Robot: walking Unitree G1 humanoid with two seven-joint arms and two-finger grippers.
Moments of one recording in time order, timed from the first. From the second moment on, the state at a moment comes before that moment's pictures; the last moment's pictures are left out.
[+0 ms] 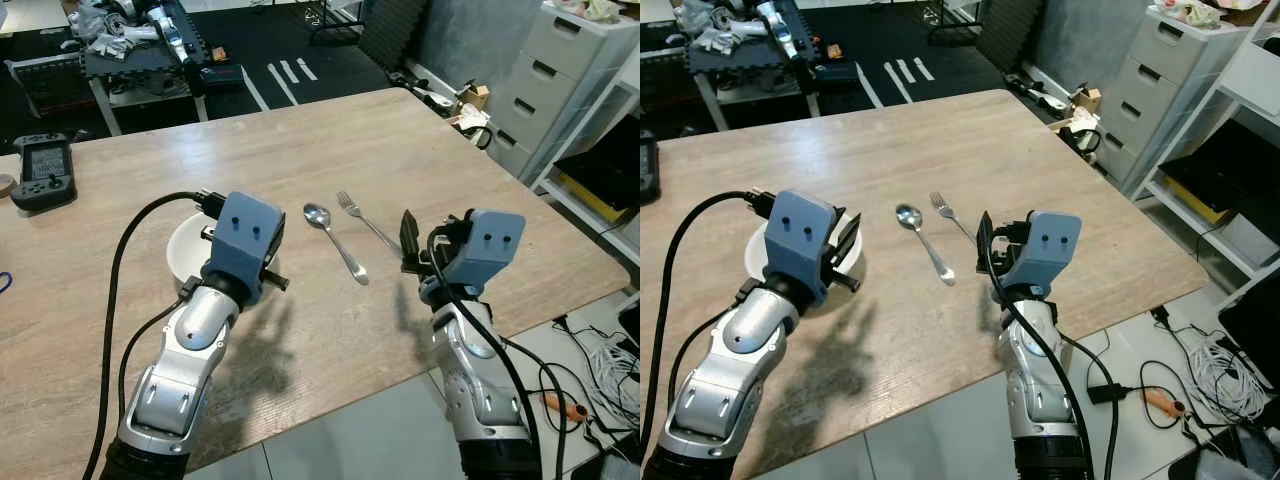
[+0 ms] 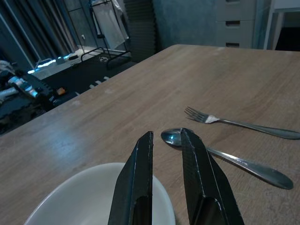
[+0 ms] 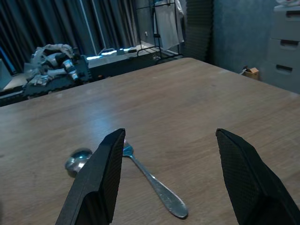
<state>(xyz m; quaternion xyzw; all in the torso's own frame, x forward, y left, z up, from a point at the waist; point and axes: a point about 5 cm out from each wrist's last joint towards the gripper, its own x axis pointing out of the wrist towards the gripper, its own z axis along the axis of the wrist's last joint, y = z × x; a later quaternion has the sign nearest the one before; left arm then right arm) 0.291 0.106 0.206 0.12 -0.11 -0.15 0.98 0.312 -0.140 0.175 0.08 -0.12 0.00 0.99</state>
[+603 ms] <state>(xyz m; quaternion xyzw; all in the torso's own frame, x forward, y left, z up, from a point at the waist) 0.295 0.103 0.204 0.12 -0.10 -0.15 0.98 0.313 -0.143 0.176 0.07 -0.13 -0.01 0.99</state>
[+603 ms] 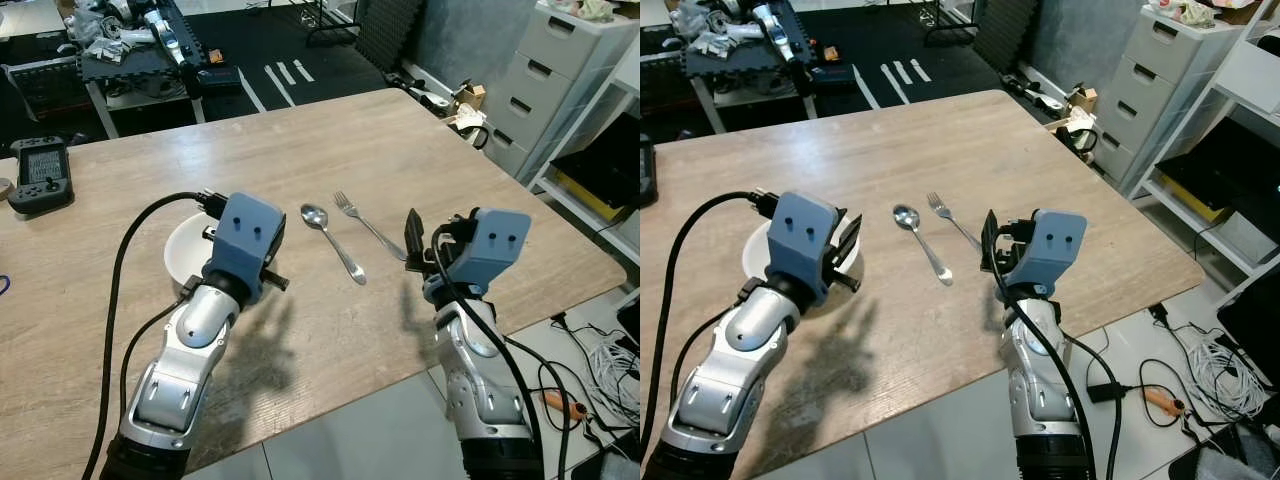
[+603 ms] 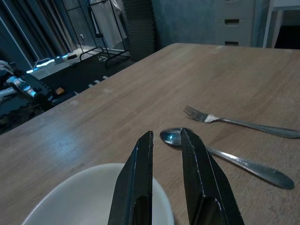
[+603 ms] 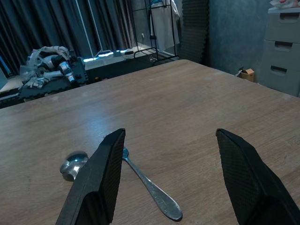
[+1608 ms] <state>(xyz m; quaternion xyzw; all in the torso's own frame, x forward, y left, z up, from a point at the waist) 0.292 0.109 0.201 0.13 -0.10 -0.14 0.98 0.311 -0.143 0.170 0.07 -0.11 -0.01 0.99</state>
